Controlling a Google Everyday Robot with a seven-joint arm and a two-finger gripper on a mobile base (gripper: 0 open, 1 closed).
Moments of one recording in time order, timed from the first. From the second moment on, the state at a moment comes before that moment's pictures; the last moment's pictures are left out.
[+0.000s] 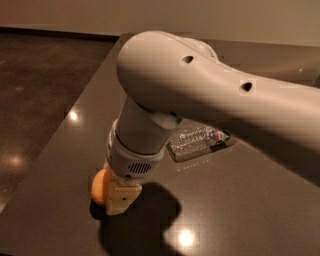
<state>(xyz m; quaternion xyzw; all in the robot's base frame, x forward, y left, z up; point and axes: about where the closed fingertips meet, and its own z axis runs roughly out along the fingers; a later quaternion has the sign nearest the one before) 0.352 0.078 0.848 -0.76 0.62 0.16 0.14</state>
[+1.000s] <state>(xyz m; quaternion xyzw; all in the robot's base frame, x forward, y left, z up) 0.399 0.034 0.935 -0.73 0.64 0.17 0.18</state>
